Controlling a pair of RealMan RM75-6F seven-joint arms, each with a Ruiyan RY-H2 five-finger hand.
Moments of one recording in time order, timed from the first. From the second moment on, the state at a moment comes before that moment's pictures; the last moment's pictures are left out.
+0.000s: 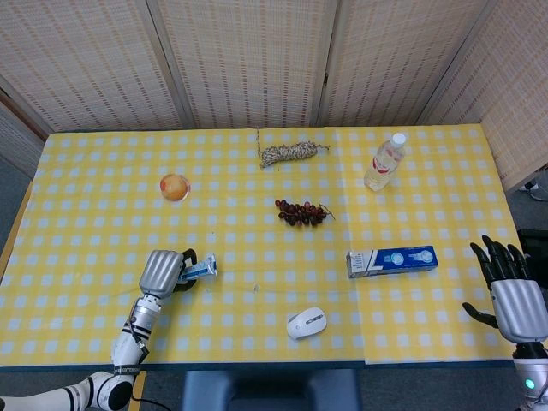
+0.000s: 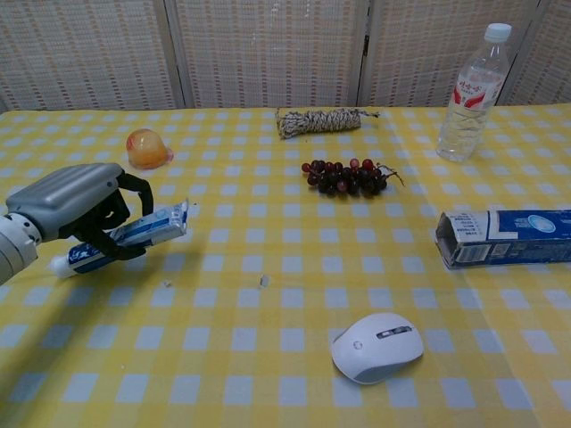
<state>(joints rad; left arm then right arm) -0.50 -1.70 -0.17 -1.34 1.32 1.18 0.26 0.07 -1.13 0.05 -1.56 -1.54 1.50 -0.06</state>
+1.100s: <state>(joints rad) -0.43 -1.48 -0.24 -1.77 1.34 1.29 -0.12 0.46 -1.28 0.11 -1.43 -1.27 0.88 -0.34</state>
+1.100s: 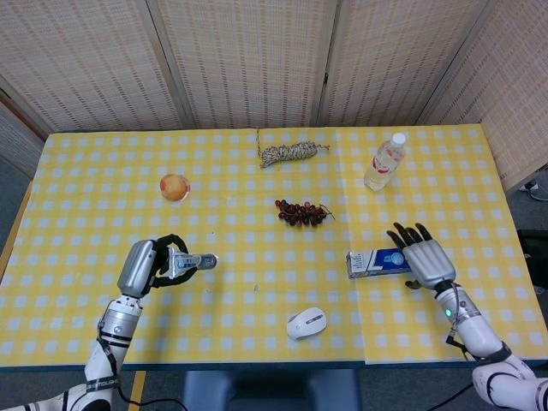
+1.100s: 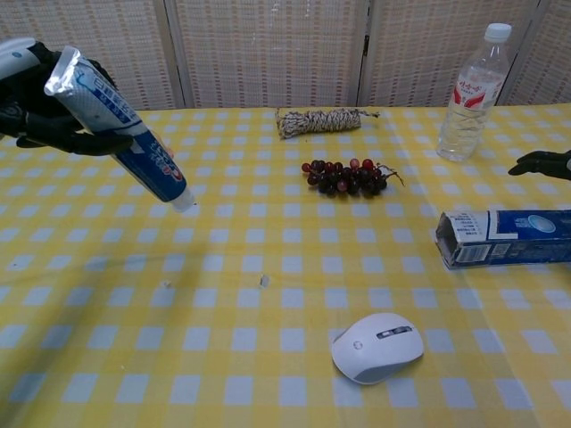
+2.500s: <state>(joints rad) -0.43 -1.45 -0.24 -1.79 1.33 1.31 -0.12 0.50 -1.45 0.09 -1.20 -1.30 0.97 -0.07</state>
